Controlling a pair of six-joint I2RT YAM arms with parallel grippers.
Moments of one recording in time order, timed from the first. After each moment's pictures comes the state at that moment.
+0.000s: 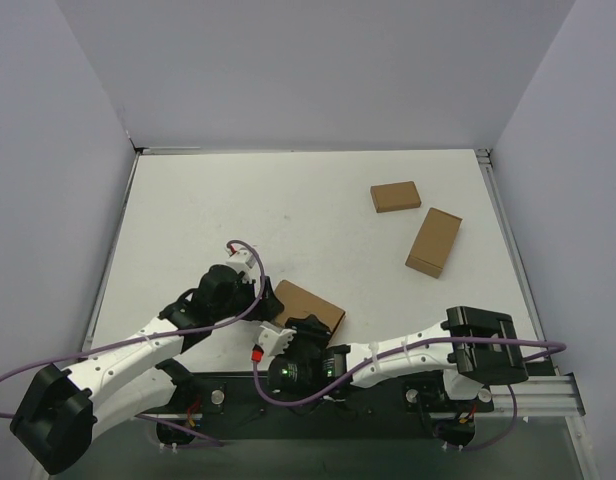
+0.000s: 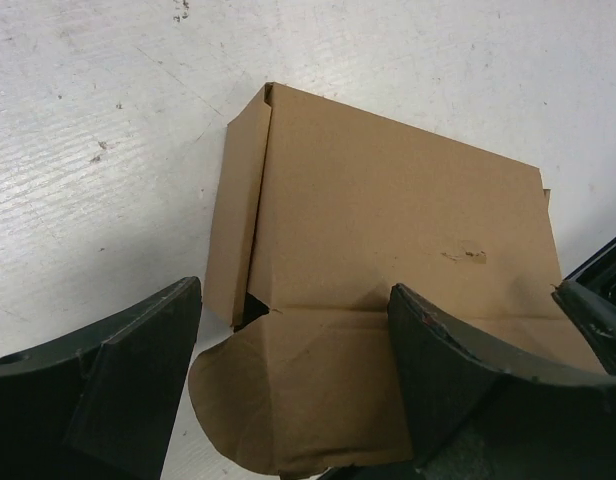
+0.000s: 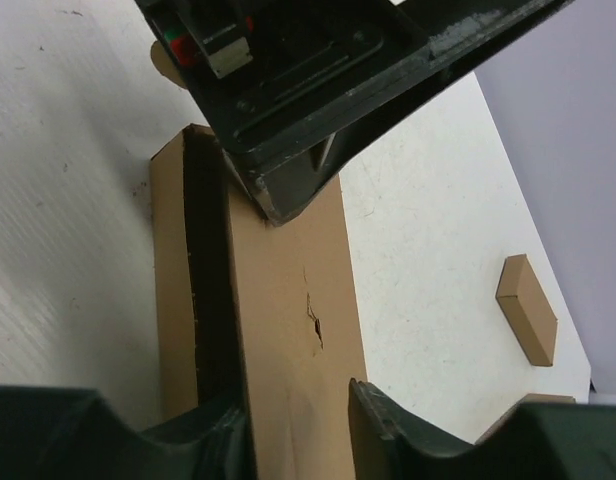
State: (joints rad) left arm -0.66 0.94 0.41 -0.10 0.10 -0.55; right arm 1.59 1.62 0.89 -0.28 1.03 0.03
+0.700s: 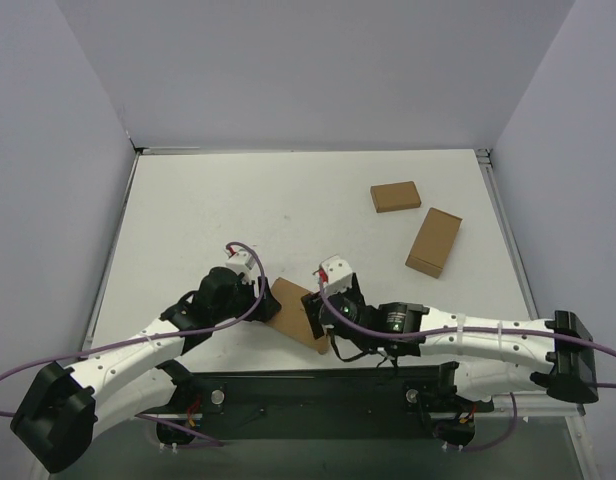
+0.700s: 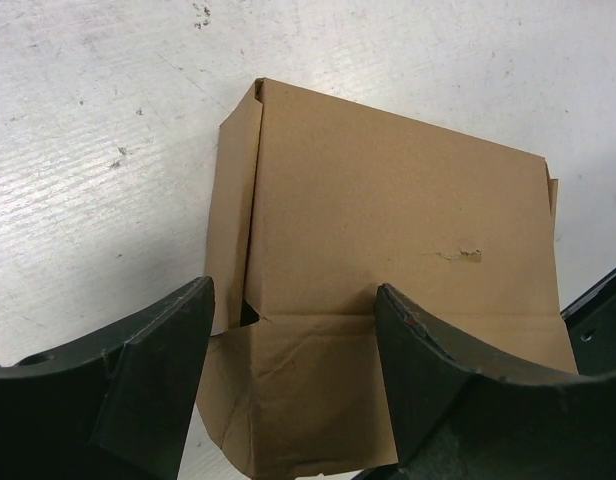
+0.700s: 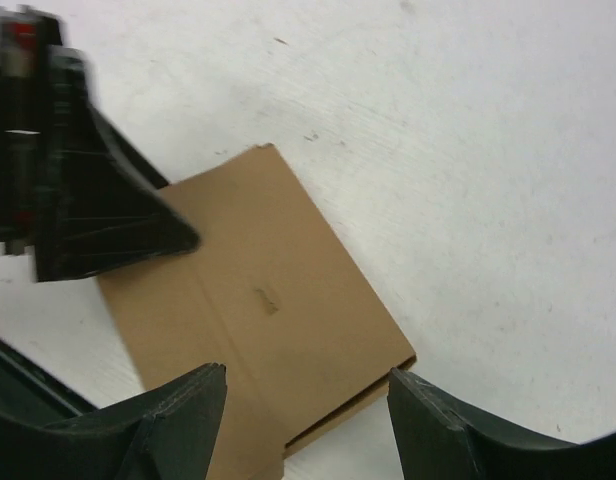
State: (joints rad) left arm -0.66 0.95 0.38 -0.05 0.07 -0.53; right arm 1.39 1.21 0.86 -0.42 0.65 0.48
